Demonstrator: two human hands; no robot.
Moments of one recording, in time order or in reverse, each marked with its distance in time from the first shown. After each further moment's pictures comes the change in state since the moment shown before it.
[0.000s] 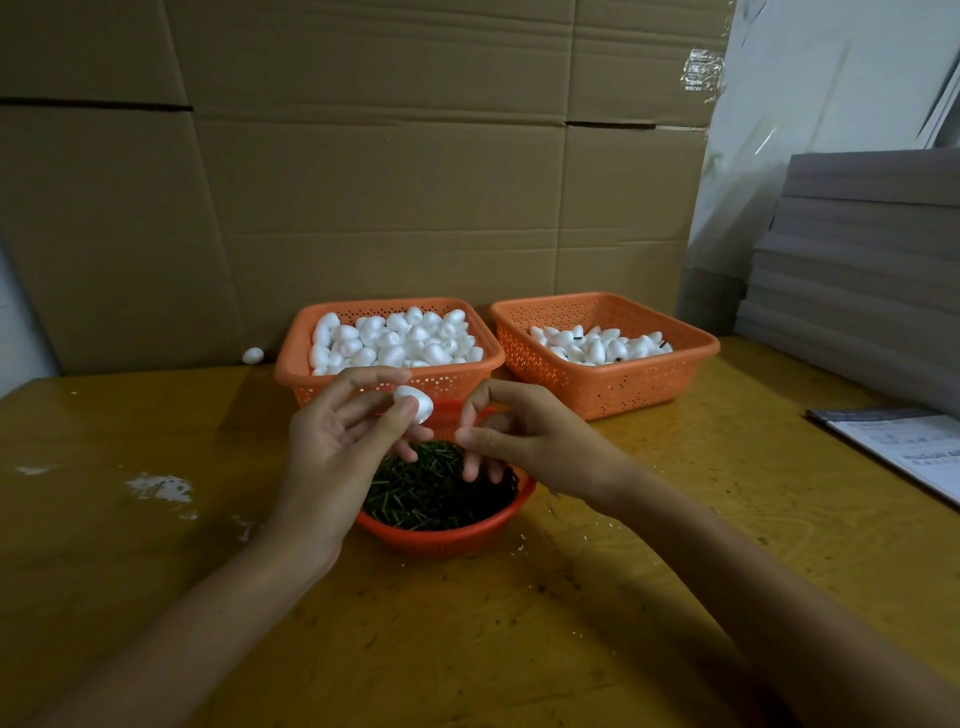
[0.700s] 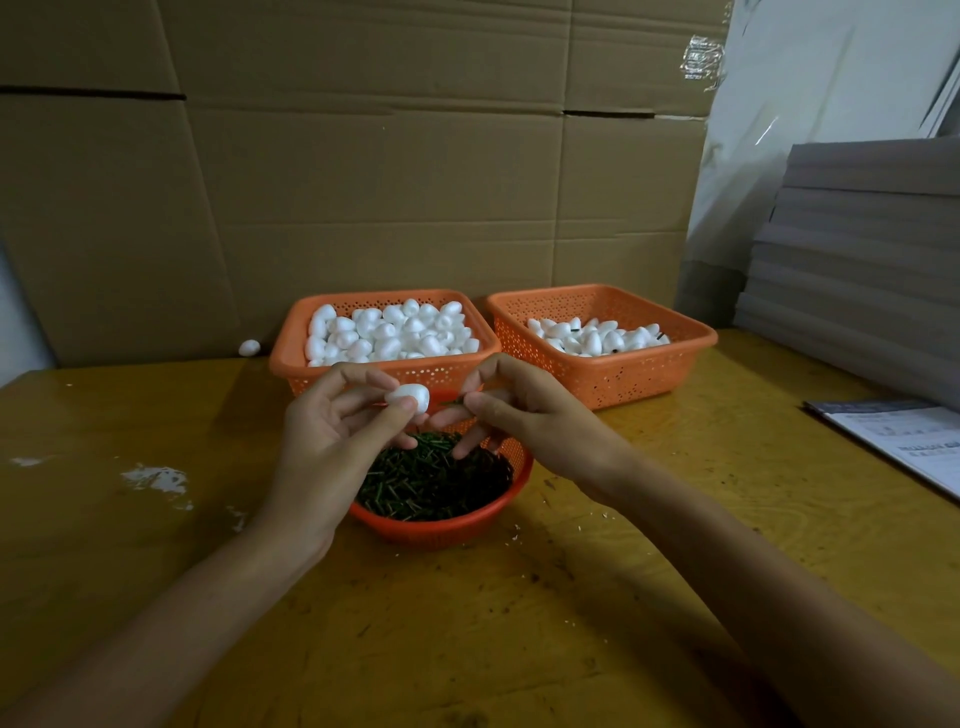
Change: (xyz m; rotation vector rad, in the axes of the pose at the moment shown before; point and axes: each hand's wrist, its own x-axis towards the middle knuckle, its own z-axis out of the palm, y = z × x) left_hand 0.001 -0.004 -0.001 0.022 -0.008 -0.015; right_hand -0.003 -0.003 -0.003 0.116 0.045 -0.001
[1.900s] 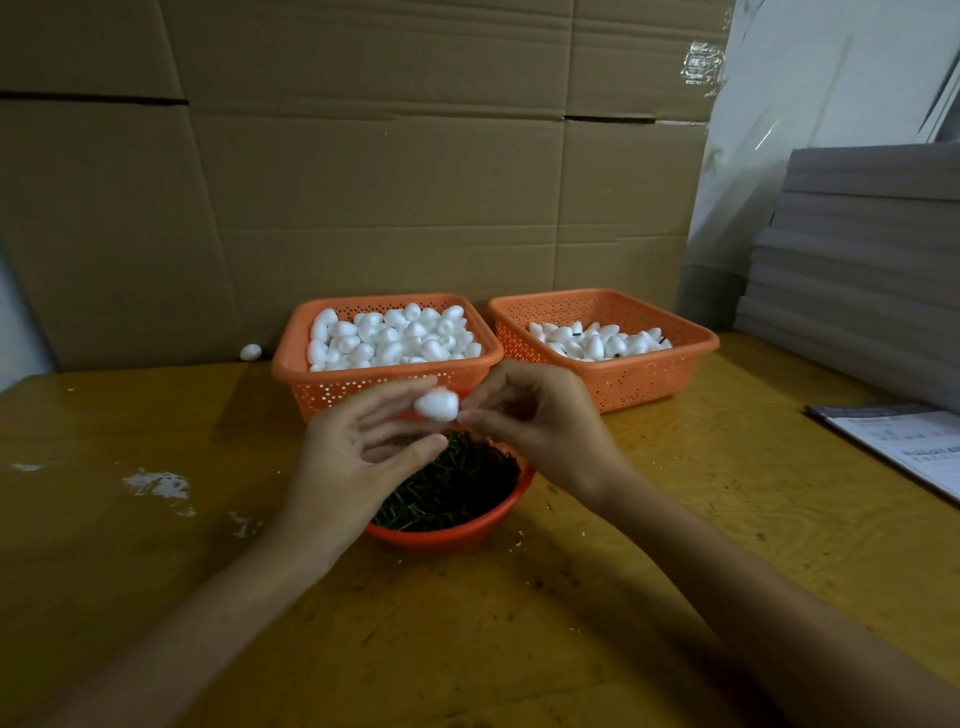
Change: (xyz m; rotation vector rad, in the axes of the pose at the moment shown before) left_hand -0.003 -0.010 -0.003 0.184 -0.174 0.069; right_hand -0.002 0.005 0.005 -0.311 0.245 -0.235
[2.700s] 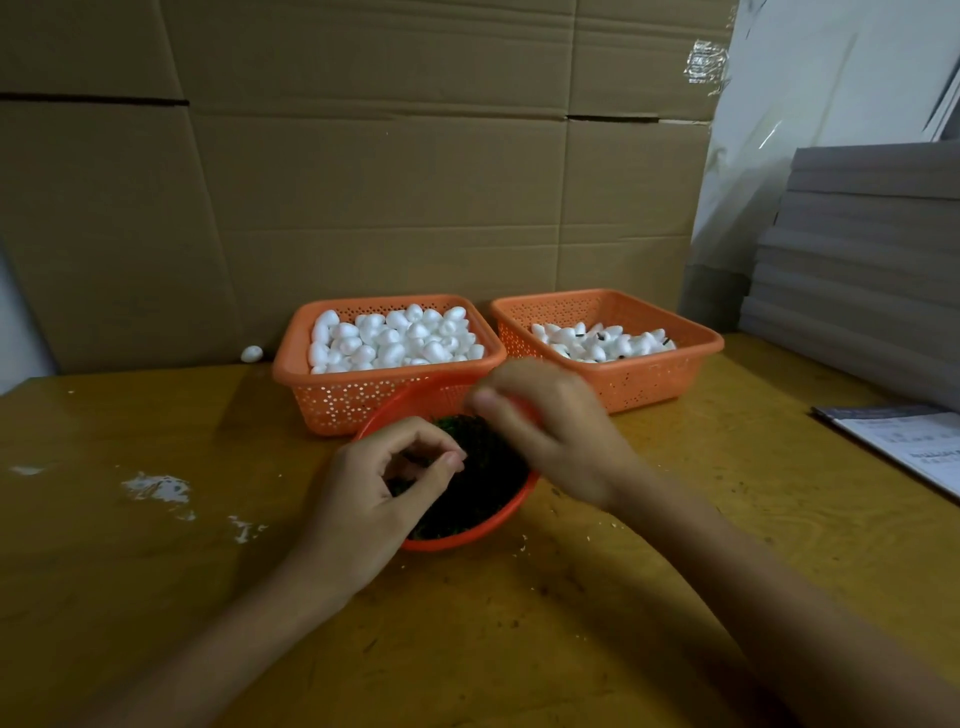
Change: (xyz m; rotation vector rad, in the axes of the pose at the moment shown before) left_hand -0.011 -0.004 0.012 0.204 -0.056 0.120; right_hand 0.004 -0.003 -0.008 -0.555 -0.052 -0.211
